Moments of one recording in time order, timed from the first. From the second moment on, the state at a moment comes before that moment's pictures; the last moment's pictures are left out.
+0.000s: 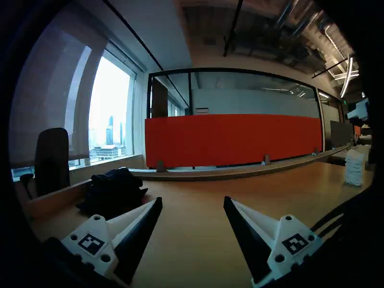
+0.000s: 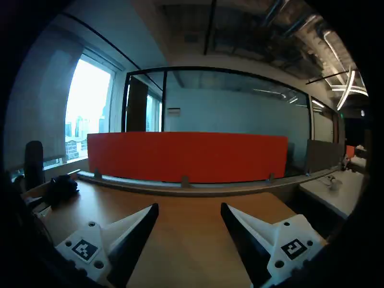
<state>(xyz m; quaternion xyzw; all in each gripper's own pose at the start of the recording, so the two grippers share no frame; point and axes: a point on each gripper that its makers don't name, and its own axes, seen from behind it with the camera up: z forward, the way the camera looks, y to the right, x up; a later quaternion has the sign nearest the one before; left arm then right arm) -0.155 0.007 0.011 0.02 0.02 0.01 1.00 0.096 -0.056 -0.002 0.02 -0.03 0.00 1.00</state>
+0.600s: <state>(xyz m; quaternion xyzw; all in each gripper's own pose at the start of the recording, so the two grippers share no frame) -0.171 0.004 0.011 0.02 0.02 0.00 1.00 0.091 -0.049 -0.002 0.01 -0.03 -0.01 1.00</state>
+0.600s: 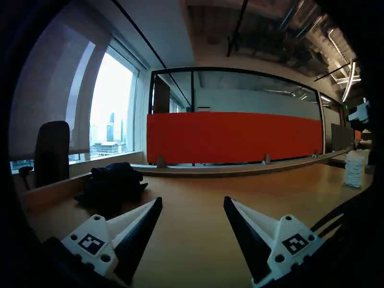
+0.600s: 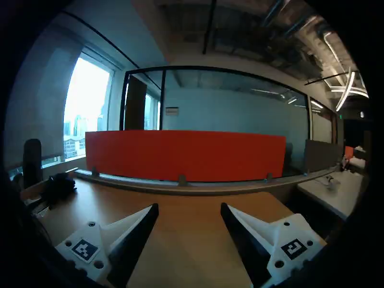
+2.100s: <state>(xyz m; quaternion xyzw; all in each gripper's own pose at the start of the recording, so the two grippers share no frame) -0.176 0.005 0.011 0.02 0.02 0.00 1.00 0.079 -0.008 0.001 -0.01 0.03 -0.02 1.00</state>
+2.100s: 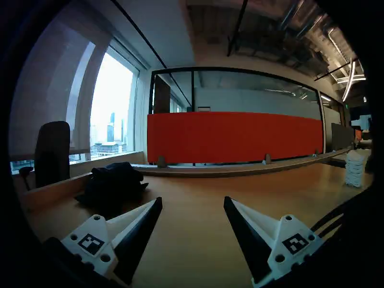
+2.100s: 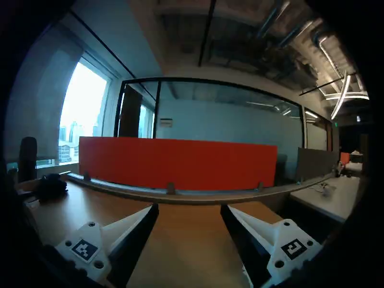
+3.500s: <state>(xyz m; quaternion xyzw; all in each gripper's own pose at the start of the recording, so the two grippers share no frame) -0.178 0.006 0.011 0.02 0.02 0.00 1.00 -0.035 0.004 0.006 0.00 0.01 0.01 1.00</state>
